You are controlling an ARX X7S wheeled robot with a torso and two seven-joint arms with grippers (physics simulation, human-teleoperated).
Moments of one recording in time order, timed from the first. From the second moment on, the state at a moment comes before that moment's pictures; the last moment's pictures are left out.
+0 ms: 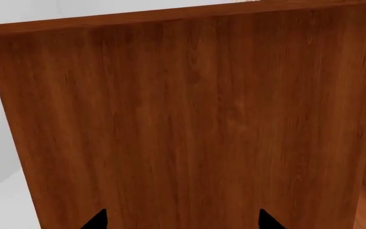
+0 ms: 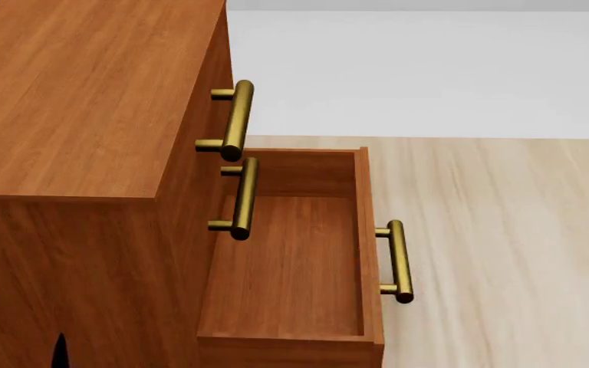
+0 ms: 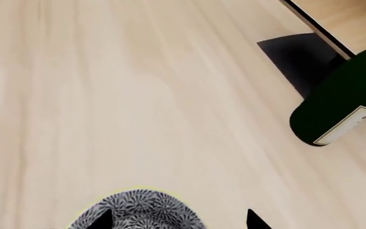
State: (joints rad) left arm 0.14 -0.33 0.18 0.59 -0.22 -0.34 -0.41; right arm 0.28 0.62 0.25 -0.15 0.48 1.12 0.20
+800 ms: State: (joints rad) left arm 0.14 -0.34 0.19 0.59 -0.22 -0.33 -0.43; right arm 0.31 0.65 0.15 0.15 0.42 1.01 0.13
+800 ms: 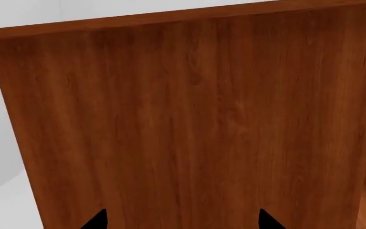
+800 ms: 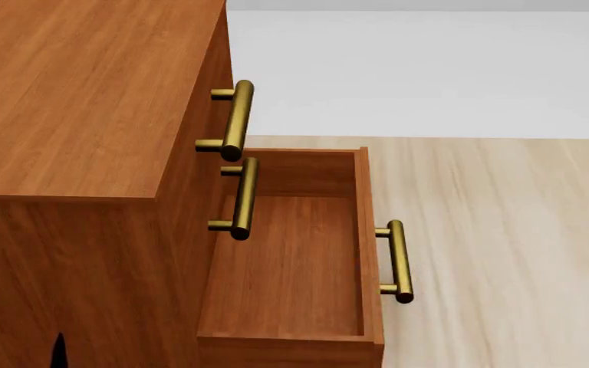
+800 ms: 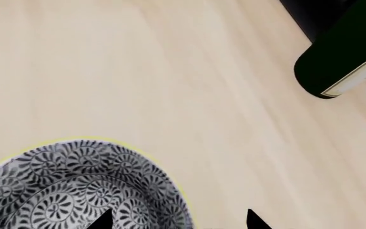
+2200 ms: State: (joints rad) left arm 0.13 -0.35 0.21 0.59 -0.23 -0.33 -0.45; right arm 0.31 0.53 0.35 0.07 0.55 0.83 0.16
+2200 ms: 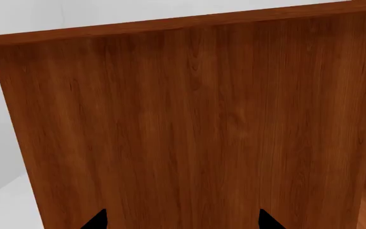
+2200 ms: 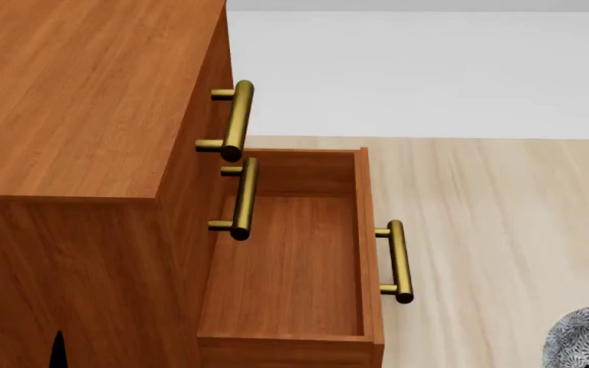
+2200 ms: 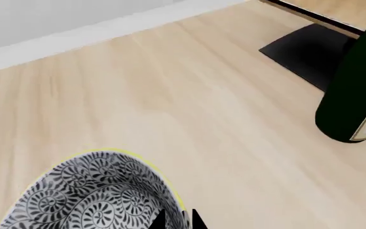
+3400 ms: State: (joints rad) left arm 0.17 -0.38 0.20 0.63 -0.25 -0.31 -0.47; right arm 0.77 0.37 0.20 -0.34 0.79 1.23 0.51
